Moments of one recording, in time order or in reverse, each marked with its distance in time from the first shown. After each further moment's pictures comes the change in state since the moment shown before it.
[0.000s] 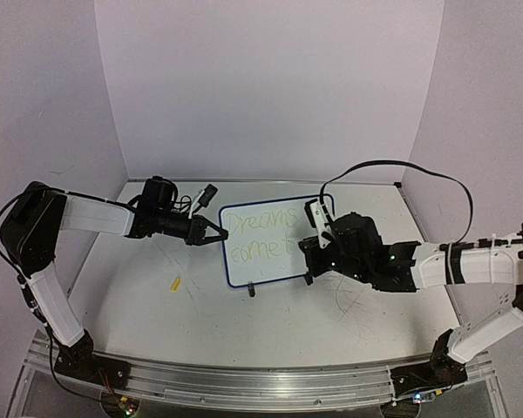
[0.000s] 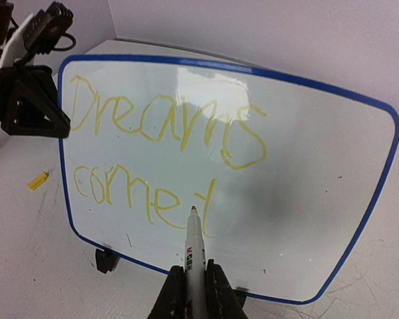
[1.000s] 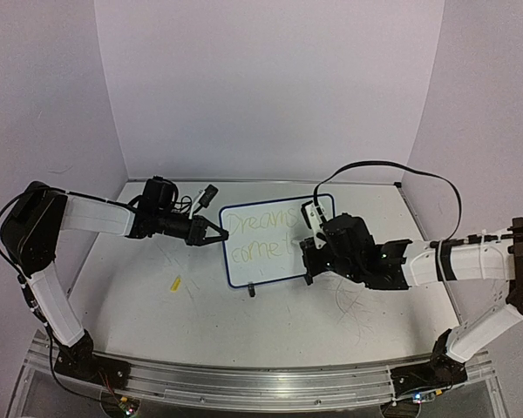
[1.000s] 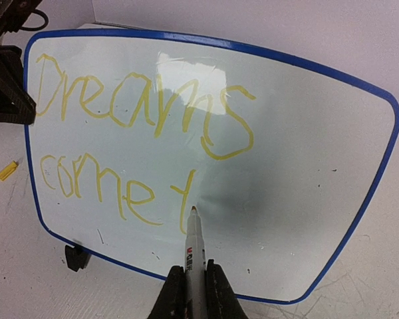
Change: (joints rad) left arm -0.003 0.004 0.000 0.000 -0.001 0.002; right arm -0.002 0.079 0.033 -0.035 0.066 -0.031
